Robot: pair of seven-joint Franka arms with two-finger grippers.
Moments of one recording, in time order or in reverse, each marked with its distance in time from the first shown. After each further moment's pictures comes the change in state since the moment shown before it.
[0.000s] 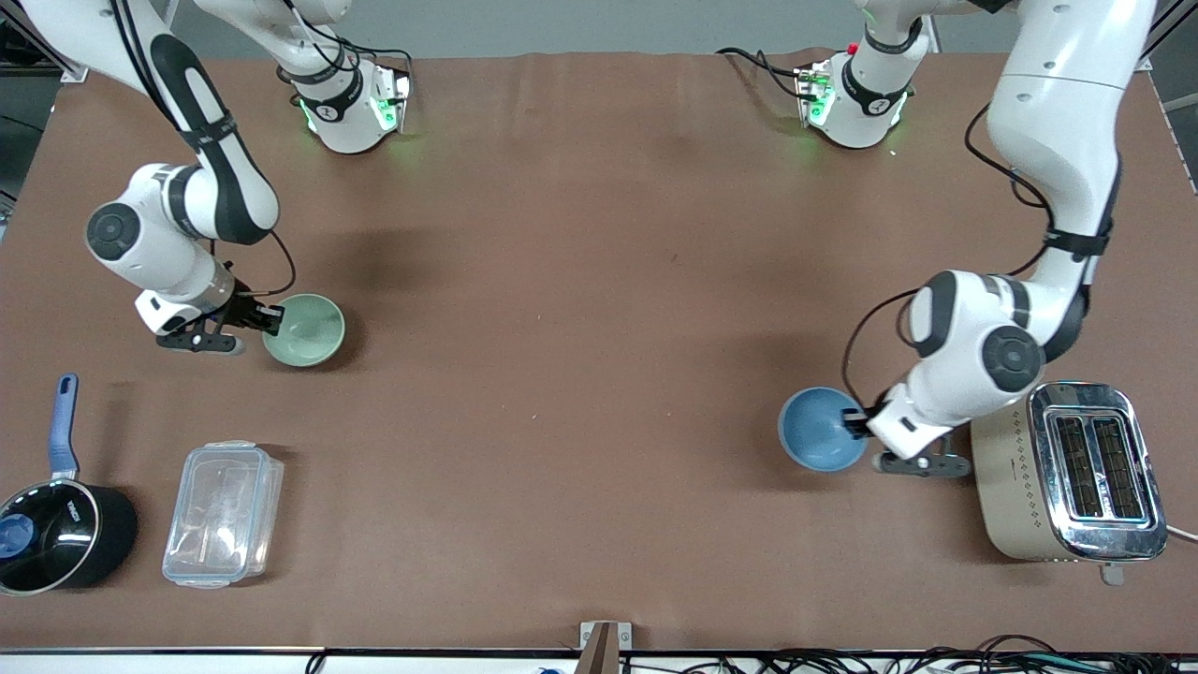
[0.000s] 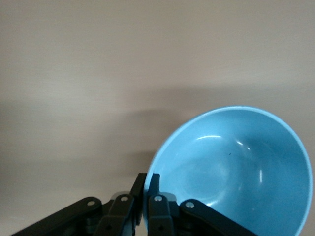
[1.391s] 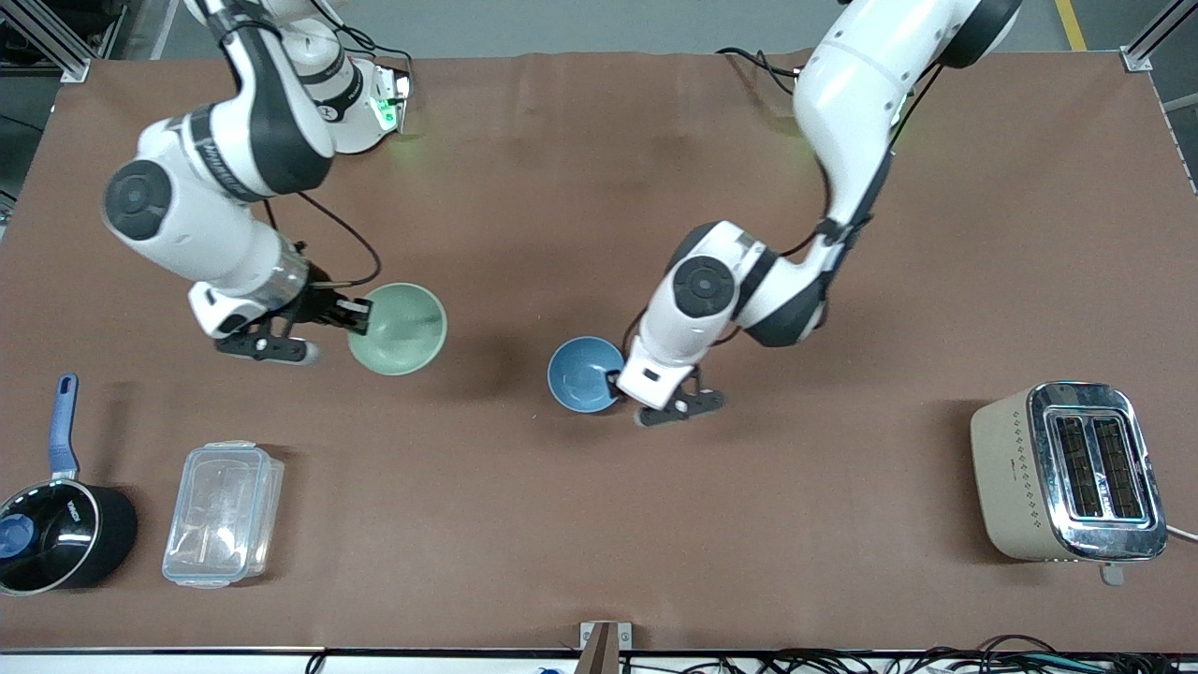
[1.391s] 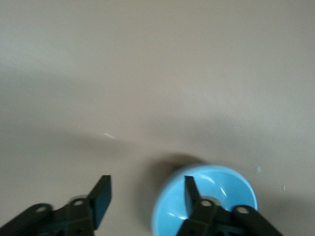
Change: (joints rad) left arm -0.450 0.109 0.088 0.311 0.000 -0.139 -0.662; right arm 0.420 -0.019 0.010 0.452 0.175 -0.445 0.454
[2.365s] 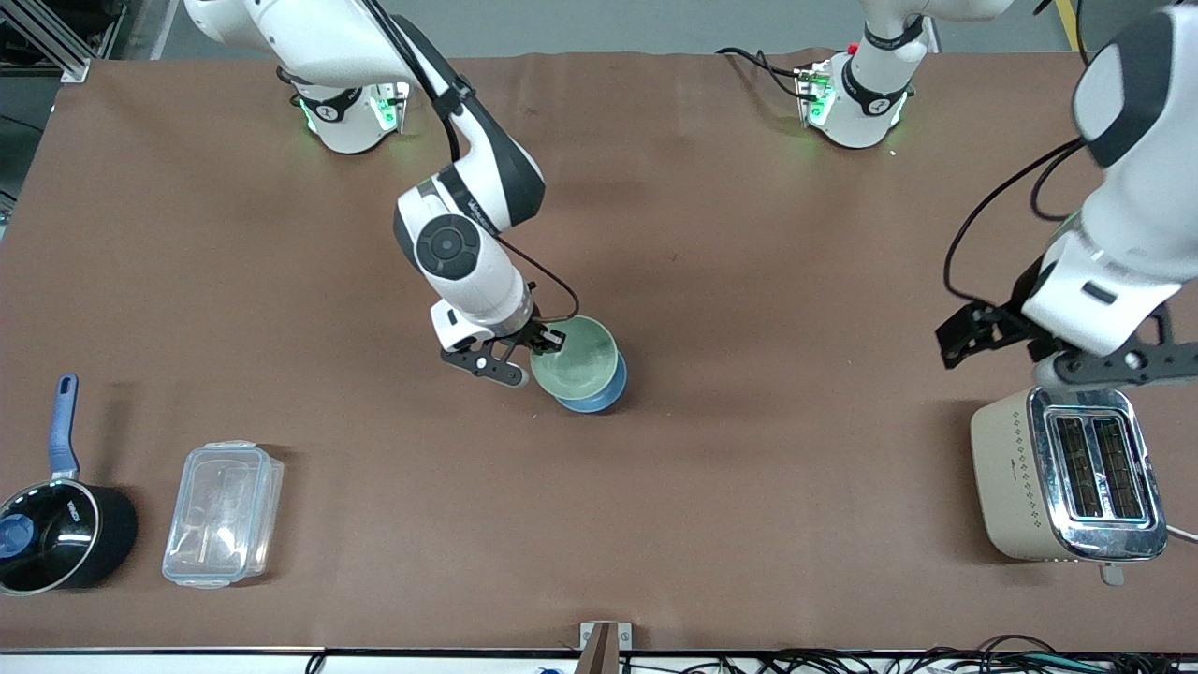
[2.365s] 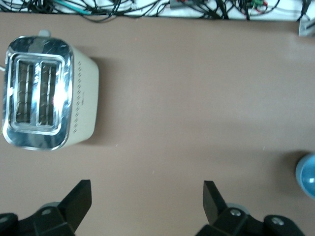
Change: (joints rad) left arm 0.225 -0.460 0.233 0.058 0.000 -0.541 0.694; right arm 0.324 0.415 0.000 0.277 0.000 0.193 0.492
